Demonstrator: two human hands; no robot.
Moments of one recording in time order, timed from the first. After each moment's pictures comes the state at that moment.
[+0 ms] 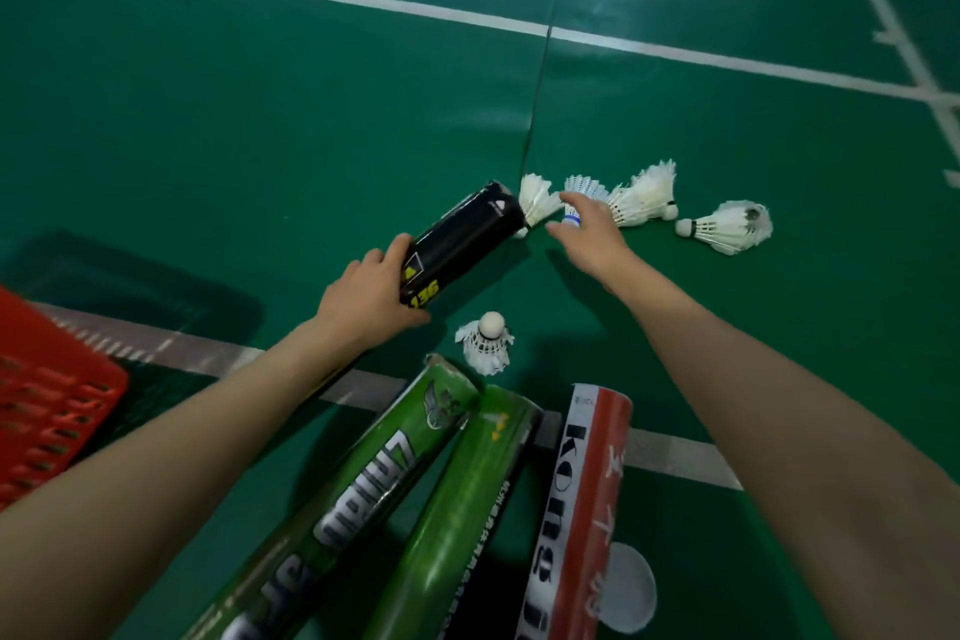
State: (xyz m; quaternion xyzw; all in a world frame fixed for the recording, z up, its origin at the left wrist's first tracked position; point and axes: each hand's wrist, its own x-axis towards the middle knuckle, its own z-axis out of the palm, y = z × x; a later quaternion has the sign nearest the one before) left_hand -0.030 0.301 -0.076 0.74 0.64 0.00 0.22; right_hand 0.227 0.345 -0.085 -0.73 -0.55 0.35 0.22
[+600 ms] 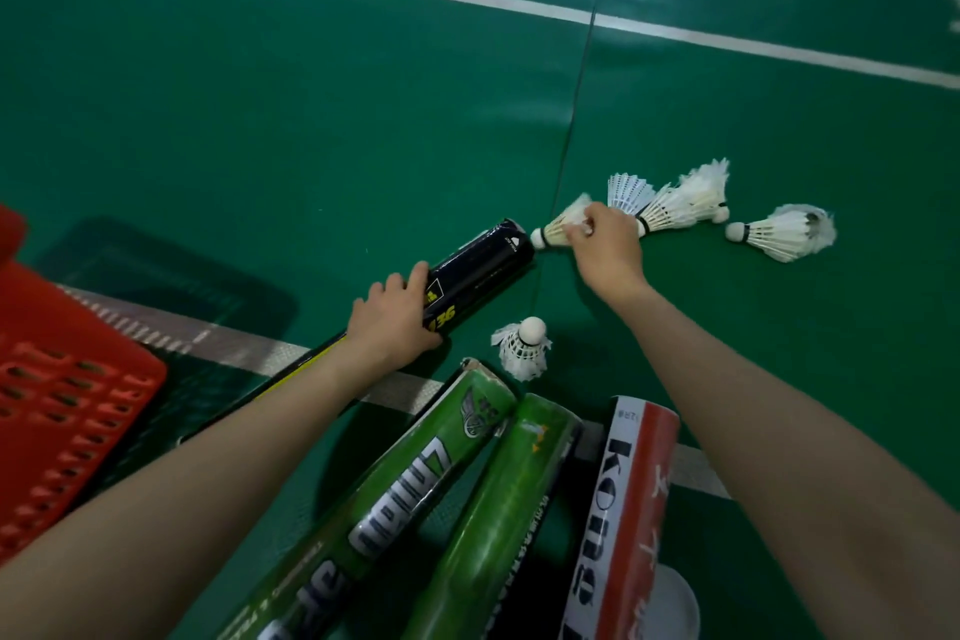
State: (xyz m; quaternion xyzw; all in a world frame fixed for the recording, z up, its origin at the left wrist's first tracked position) left_hand -0.047 0.299 -0.114 0.72 0.66 -0.08 0.20; right_hand 0.190 0.354 -0.109 -0.76 -0.58 0.20 0.21
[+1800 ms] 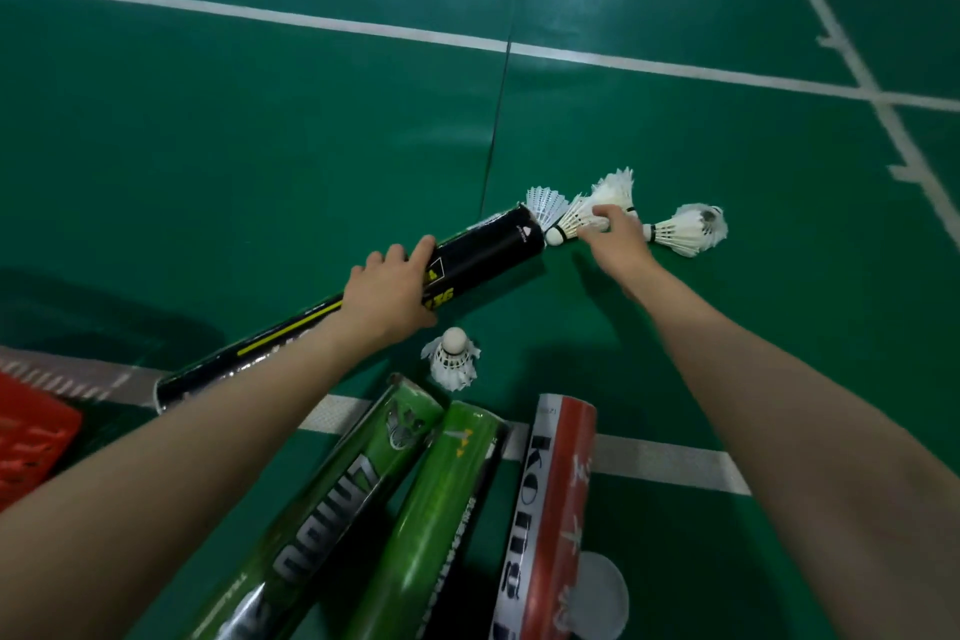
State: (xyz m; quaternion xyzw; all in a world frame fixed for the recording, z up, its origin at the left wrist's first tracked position) left_hand 0.030 0.319 -0.068 0.79 0.60 -0.08 0.14; right_hand 0.293 0.344 -0.088 -0.79 -0.45 0.32 0.26
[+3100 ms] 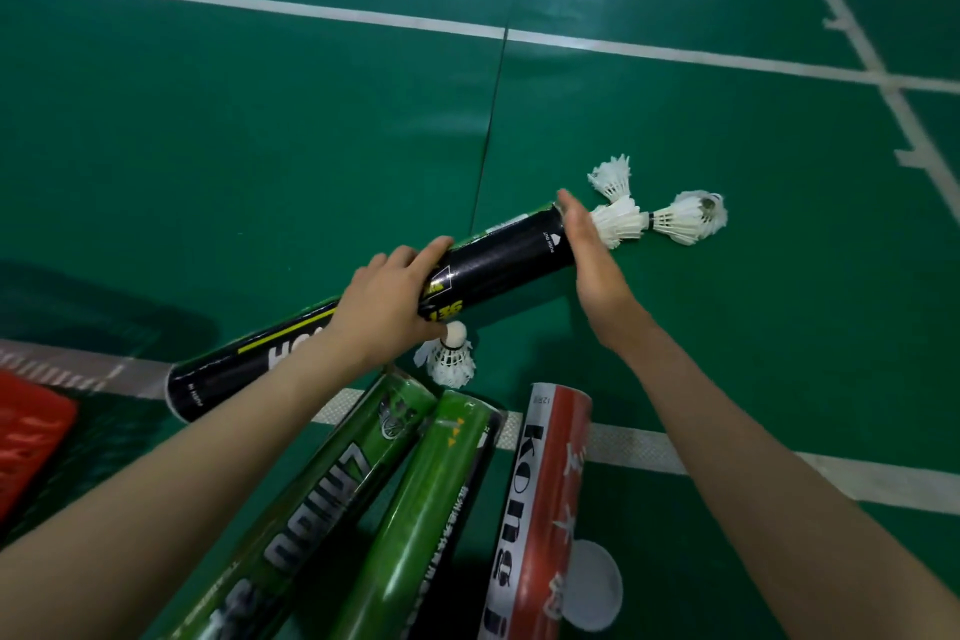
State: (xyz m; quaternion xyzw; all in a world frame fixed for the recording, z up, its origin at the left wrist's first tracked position) left_hand 0.027 0.292 -0.066 0.83 0.53 0.04 0.14; right_hand 0.249 0.270 -0.061 -0.60 -0.48 0.47 0.43
